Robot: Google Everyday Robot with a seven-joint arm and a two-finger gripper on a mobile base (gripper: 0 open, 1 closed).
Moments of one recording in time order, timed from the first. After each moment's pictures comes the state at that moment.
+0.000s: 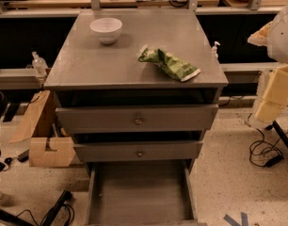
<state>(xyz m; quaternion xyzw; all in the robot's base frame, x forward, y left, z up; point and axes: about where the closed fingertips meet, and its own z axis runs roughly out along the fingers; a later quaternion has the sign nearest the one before) 0.438 -0.215 0.984 -0.60 0.78 -0.04 0.17</state>
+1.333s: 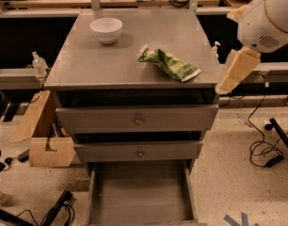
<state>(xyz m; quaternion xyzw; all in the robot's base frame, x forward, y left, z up) 0.545 -0.199 0.979 -0.60 0.74 -0.08 0.30</state>
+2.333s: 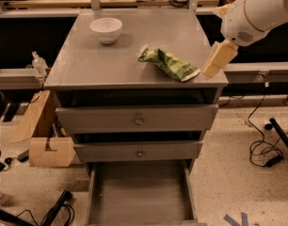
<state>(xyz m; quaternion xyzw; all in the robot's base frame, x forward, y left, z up) 0.618 -0.184 0.961 -0.59 0.72 -0.05 0.35</state>
